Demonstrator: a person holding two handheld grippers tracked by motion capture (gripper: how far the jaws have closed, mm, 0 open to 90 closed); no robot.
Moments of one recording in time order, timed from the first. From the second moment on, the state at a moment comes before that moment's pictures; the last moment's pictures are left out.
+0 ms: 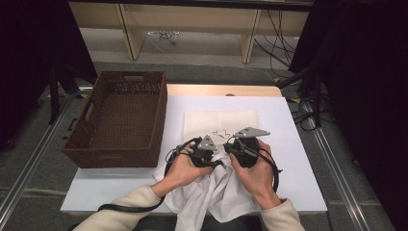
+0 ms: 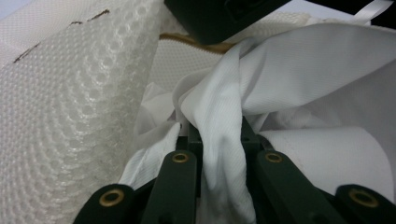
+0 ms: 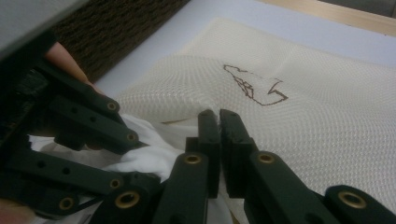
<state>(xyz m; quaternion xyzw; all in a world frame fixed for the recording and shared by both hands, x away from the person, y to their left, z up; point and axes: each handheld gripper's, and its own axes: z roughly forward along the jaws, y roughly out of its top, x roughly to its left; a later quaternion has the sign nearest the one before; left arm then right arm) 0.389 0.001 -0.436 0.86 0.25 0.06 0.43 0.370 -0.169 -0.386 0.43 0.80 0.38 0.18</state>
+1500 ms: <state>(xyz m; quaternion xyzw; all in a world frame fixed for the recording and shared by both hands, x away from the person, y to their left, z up) 0.345 0.010 -0.458 0.89 0.21 0.06 0.41 0.370 -0.167 -0.389 0.46 0.80 0.36 0.16</state>
